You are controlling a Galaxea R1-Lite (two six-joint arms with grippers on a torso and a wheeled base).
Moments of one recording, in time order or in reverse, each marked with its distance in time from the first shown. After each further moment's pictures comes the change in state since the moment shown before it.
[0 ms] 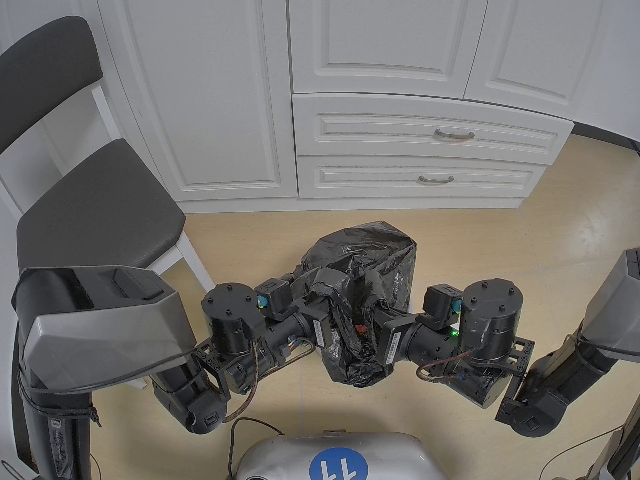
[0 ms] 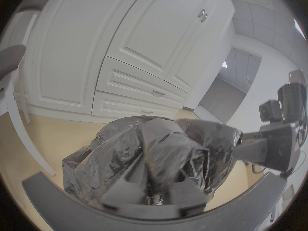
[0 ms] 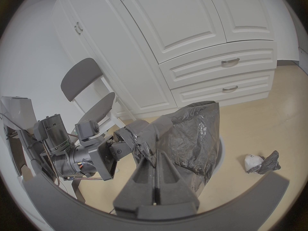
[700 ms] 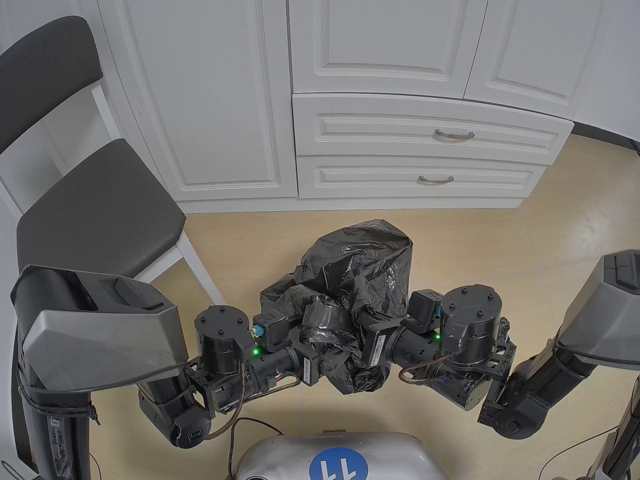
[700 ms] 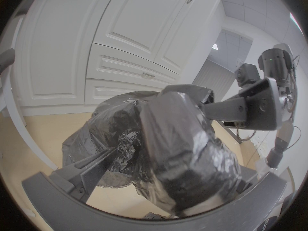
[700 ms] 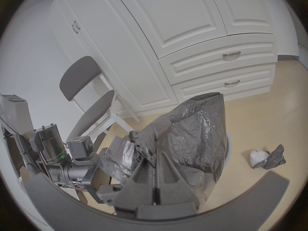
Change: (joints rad) left arm 0.010 -0.002 0.144 0.005 -0.112 0.125; right arm 0.016 0.069 -0.046 -0.013 -0.001 0.037
